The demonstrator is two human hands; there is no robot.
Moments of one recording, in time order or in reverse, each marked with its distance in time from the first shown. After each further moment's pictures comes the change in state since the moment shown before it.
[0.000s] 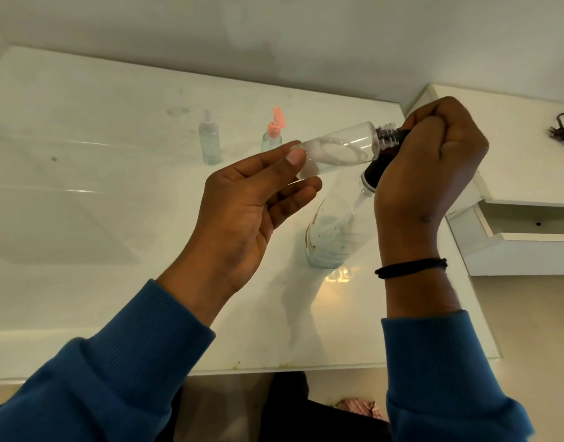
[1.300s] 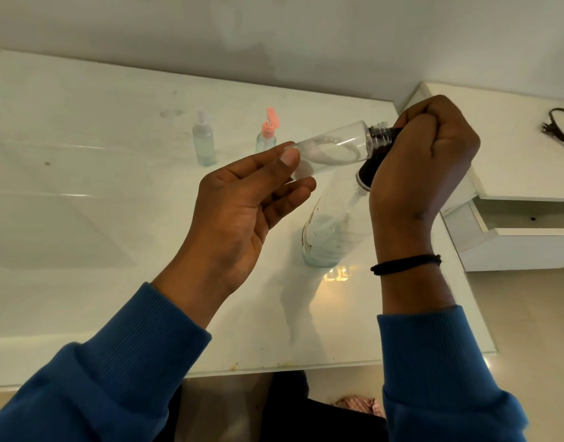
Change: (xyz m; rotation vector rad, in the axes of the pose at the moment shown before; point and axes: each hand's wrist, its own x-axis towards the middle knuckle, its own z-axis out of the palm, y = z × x) left_hand -0.001 0.000 0.001 0.012 -0.004 -0.002; right_hand 0.002 0.002 -0.001 -0.016 0.004 0.013
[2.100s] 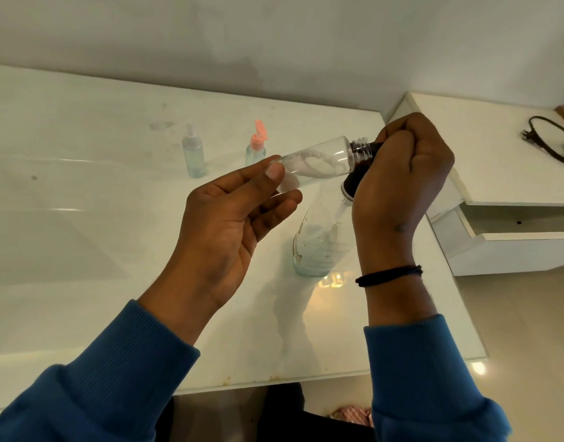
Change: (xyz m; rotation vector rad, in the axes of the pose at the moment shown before) left_hand 0.001 -0.001 -0.001 -0.010 0.006 -0.002; right_hand -0.003 0.000 0.001 -0.025 -0.004 0.021
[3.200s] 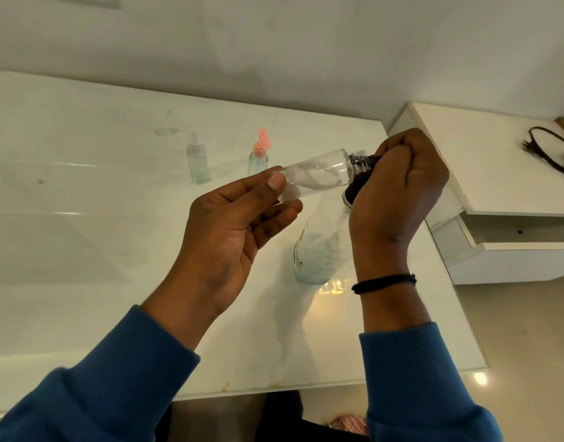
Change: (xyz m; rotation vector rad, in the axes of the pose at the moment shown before) left_hand 0.000 0.000 0.000 -0.002 0.015 -0.003; right_hand -0.003 0.003 0.001 -0.002 0.018 0.004
